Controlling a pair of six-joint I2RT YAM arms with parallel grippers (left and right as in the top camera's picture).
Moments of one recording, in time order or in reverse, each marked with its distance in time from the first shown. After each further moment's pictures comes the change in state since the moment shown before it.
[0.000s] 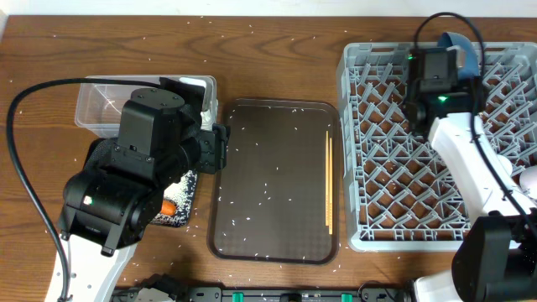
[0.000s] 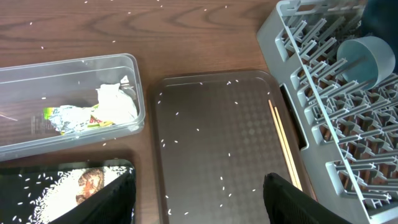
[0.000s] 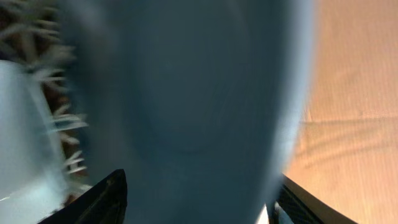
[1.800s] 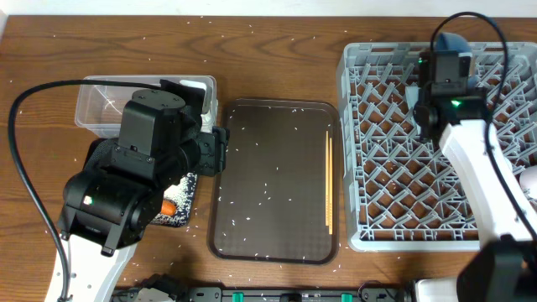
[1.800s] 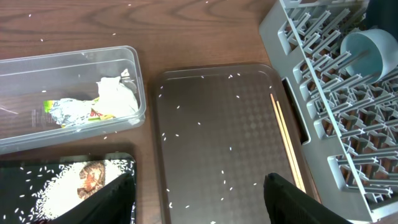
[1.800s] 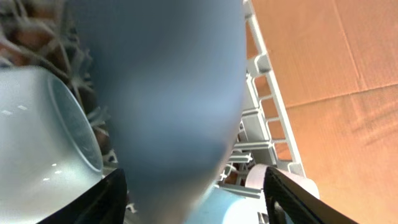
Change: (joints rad) left arm 0.000 0.000 0.000 -0.024 0.000 0.000; right arm -0.053 -0.097 -0.002 -0.100 -0.170 0.233
